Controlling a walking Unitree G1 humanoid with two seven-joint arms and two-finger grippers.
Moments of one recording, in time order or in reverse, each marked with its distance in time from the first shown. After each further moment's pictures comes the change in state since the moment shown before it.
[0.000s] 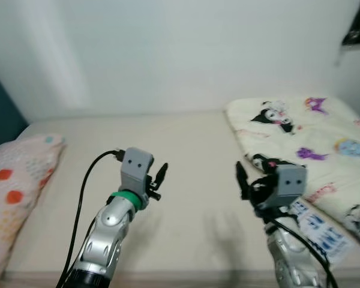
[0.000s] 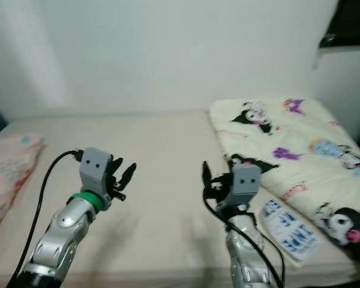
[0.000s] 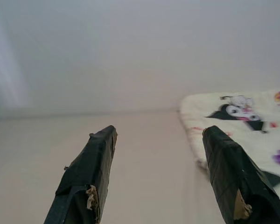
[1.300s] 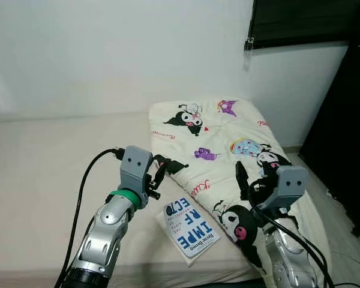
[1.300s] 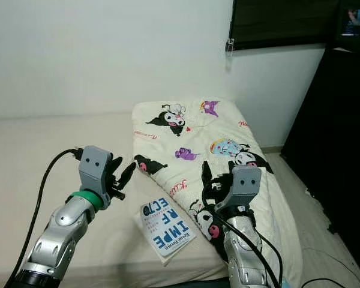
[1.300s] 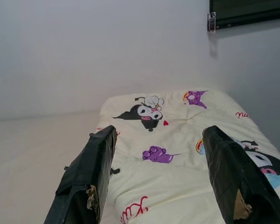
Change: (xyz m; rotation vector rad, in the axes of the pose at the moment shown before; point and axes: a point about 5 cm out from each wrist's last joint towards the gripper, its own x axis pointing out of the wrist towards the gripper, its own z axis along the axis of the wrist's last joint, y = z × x) left arm -0.002 -0.002 -0.006 -0.014 0.034 -0.004; right arm -0.003 0.001 -0.001 0.005 0.009 -0.004
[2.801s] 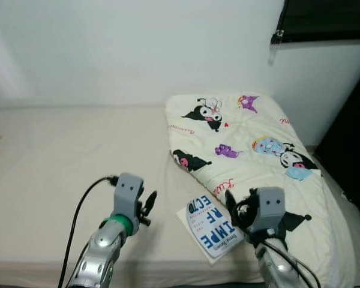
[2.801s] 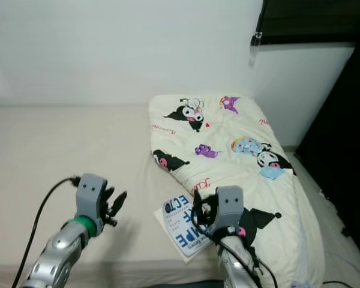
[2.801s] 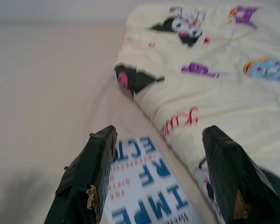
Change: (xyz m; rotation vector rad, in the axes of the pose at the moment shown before) left arm -0.033 0.014 -0.095 -0.154 0.307 0.097; right arm -0.040 0.005 -0.064 -0.047 0.305 0.039
